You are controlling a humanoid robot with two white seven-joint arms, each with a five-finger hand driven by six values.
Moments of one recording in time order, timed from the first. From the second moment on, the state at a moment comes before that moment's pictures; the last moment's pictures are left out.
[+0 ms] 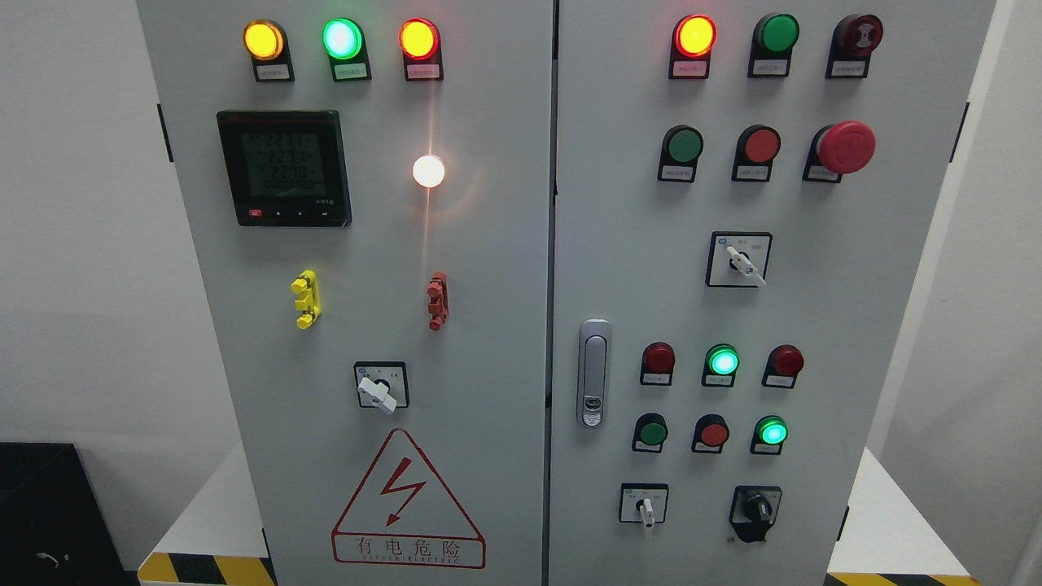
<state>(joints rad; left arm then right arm) 0.04 -0.10 -0.07 -0.08 0.08 -0.11 0.18 0.11 0.11 0.06 -0.15 0.00 -0.07 0.04</state>
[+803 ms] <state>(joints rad) 0.04 -0.10 -0.07 -0.08 0.08 -0.11 0.18 0.11 0.11 0.06 -0.16 -0.02 -0.09 0.09</state>
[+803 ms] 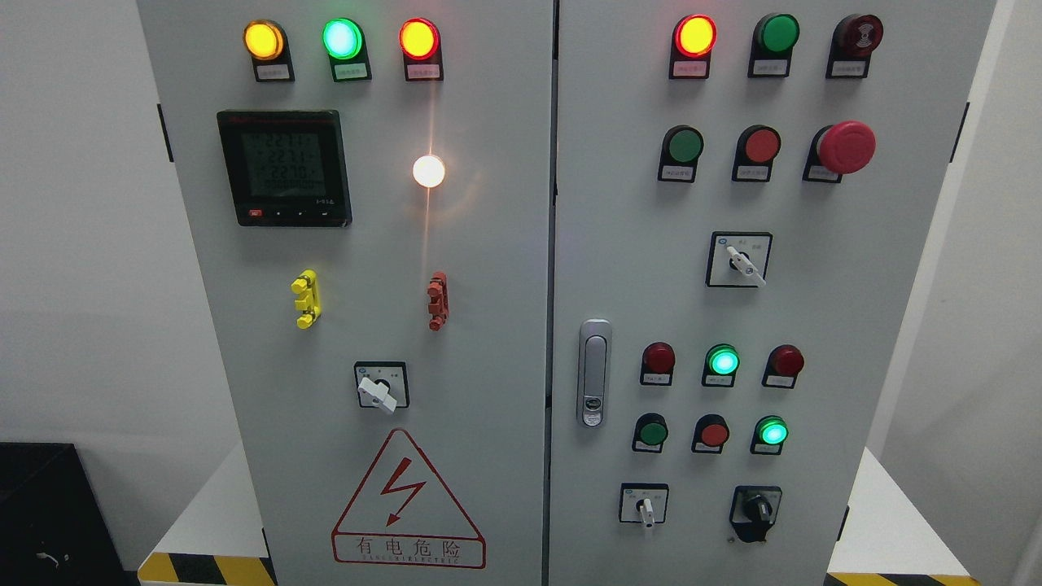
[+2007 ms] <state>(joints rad) 0.04 -0.10 -0.07 -0.08 0.08 -0.11 0.18 0.11 0.09 0.04 -0.54 0.27 0.01 0.05</state>
